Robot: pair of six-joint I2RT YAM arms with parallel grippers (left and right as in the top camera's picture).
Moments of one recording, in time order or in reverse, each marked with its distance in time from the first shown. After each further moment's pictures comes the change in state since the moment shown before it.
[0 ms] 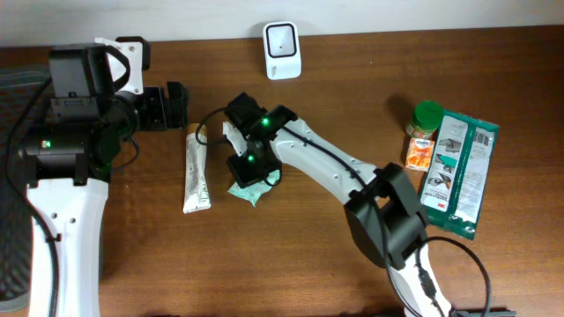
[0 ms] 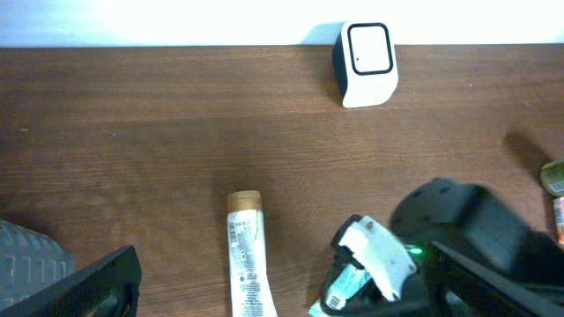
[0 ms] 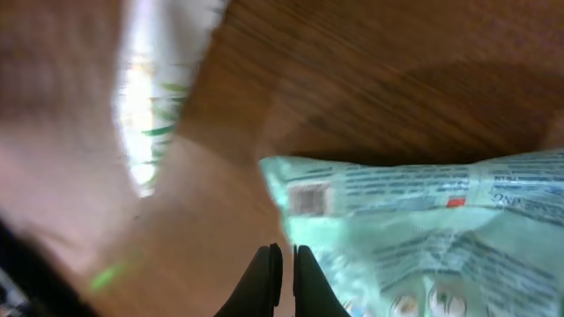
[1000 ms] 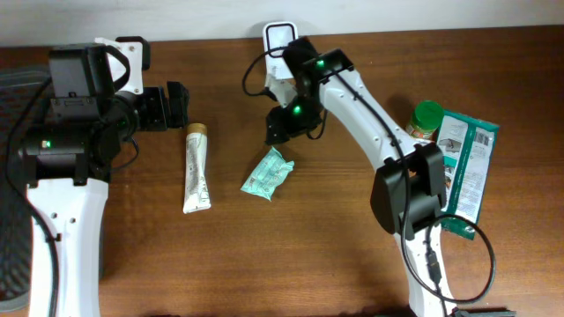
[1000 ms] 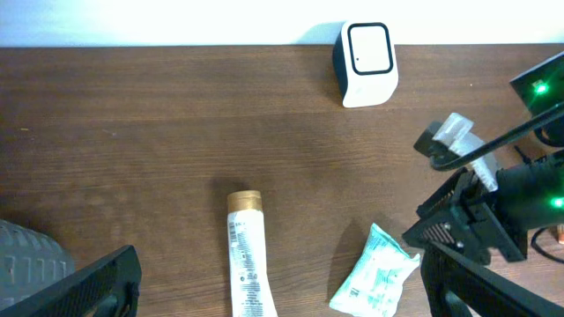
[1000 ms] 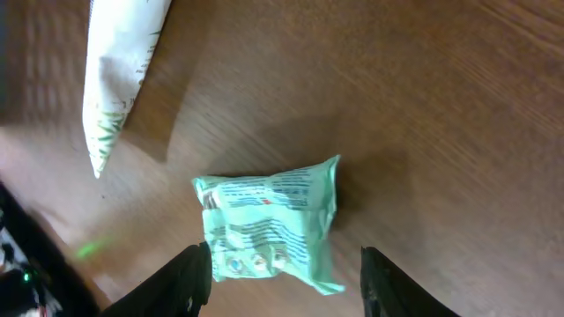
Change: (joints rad) left arm 0.000 0.000 0.000 0.000 0.000 0.000; right arm -0.288 0.092 0.309 -0.281 -0.132 -0.346
